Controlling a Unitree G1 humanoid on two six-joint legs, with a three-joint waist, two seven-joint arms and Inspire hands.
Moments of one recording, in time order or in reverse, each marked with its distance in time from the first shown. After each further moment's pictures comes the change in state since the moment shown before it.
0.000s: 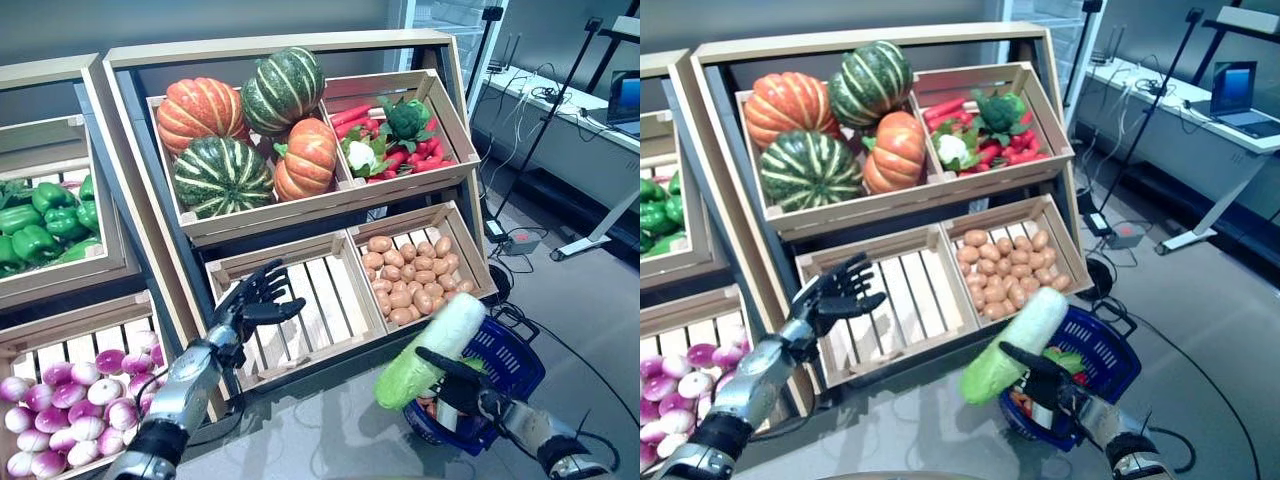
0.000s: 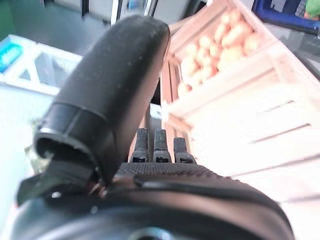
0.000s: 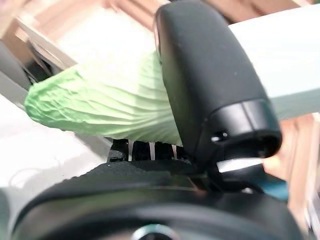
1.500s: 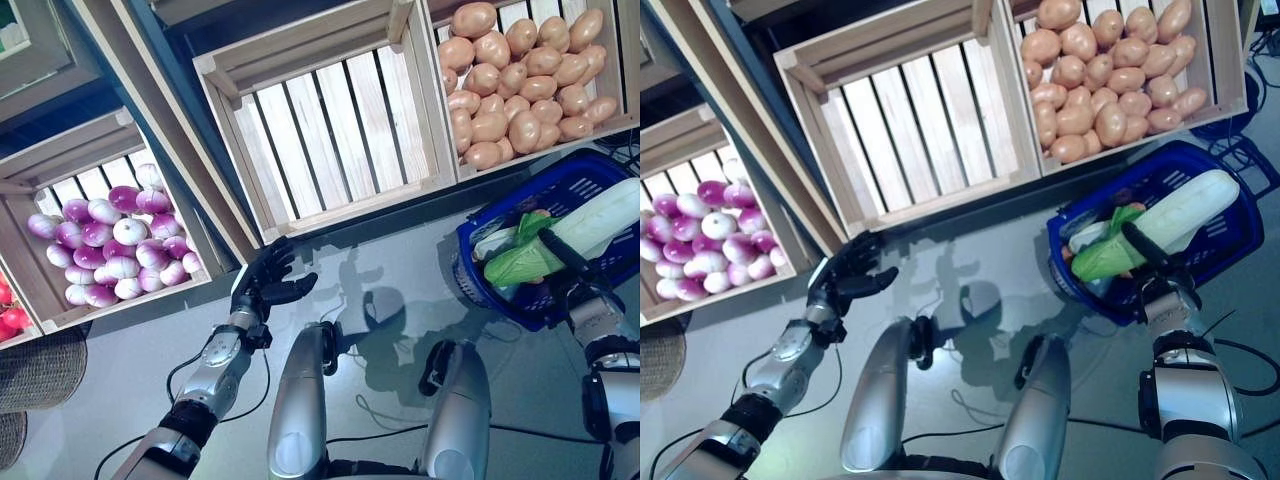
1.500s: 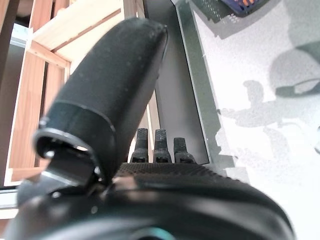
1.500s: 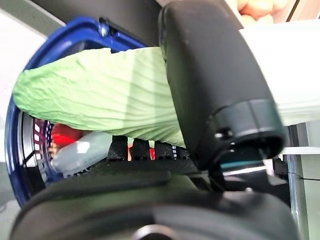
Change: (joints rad) left arm -0.160 -0.013 -0.239 -0.012 -0.064 -0.174 0.219; right arm -0.529 -0.240 -0.142 0.210 0.042 -0.260 -0.405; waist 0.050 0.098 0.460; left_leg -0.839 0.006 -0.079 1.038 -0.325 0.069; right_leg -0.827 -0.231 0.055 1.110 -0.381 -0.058
